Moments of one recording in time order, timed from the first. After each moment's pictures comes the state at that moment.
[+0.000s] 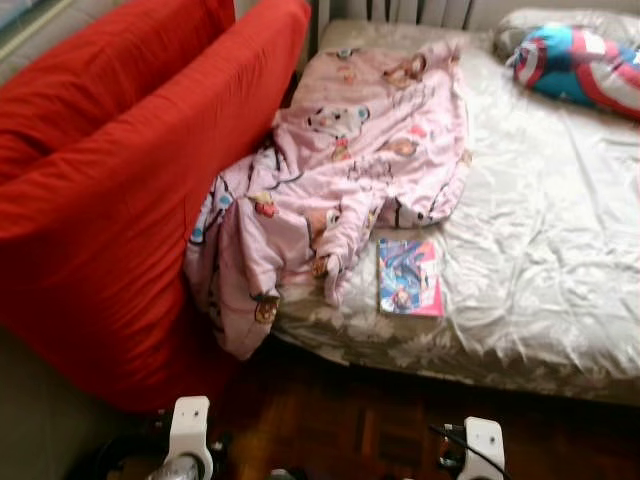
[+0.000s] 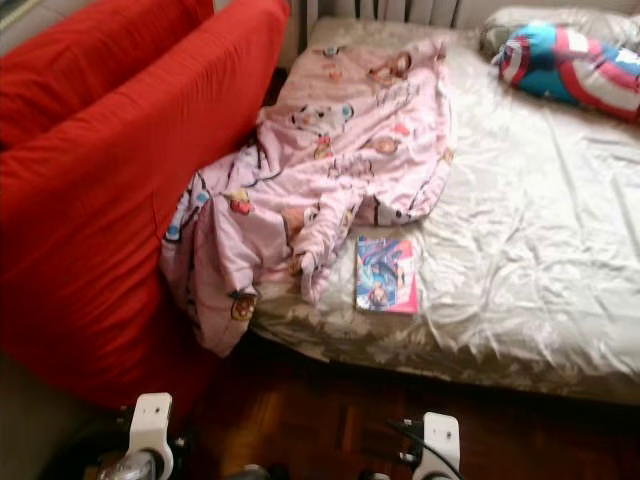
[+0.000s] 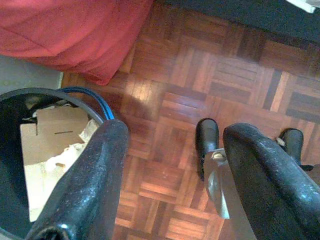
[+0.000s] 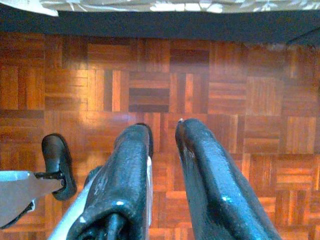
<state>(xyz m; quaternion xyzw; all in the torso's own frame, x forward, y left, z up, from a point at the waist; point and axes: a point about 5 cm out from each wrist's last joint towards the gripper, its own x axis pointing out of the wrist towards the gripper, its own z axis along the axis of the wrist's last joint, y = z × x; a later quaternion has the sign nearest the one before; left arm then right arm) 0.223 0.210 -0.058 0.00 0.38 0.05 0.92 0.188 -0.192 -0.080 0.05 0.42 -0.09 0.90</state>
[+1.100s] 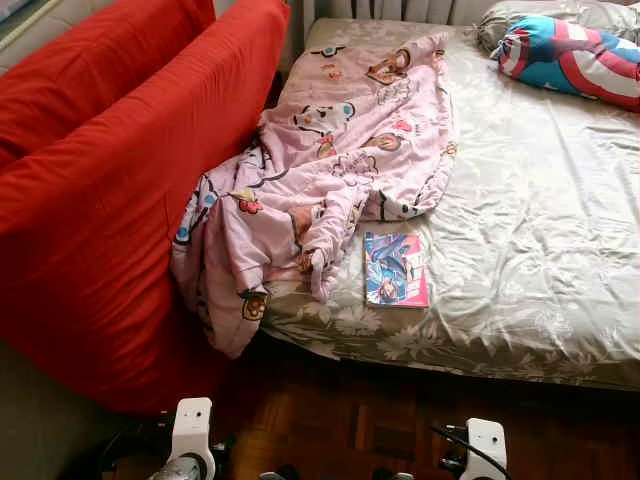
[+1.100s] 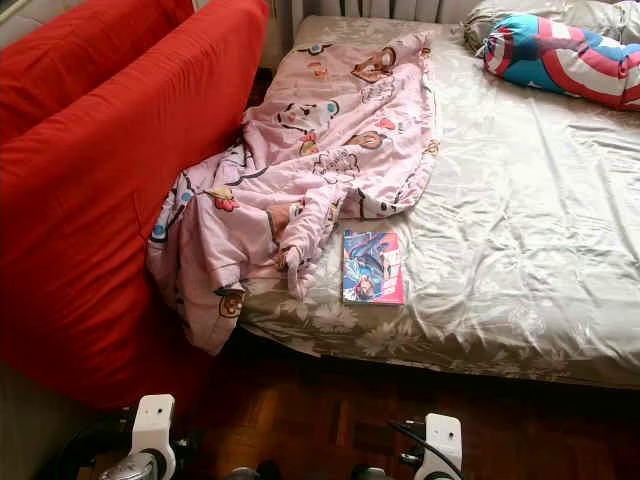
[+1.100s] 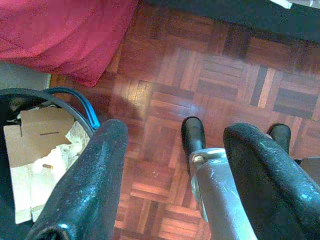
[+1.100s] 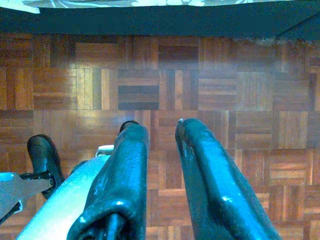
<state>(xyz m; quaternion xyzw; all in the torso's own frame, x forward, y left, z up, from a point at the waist) 0.223 0.207 -0.058 -0.01 0.38 0.04 0.92 0.189 -0.194 -0.079 0.05 0.42 -0.09 0.90</state>
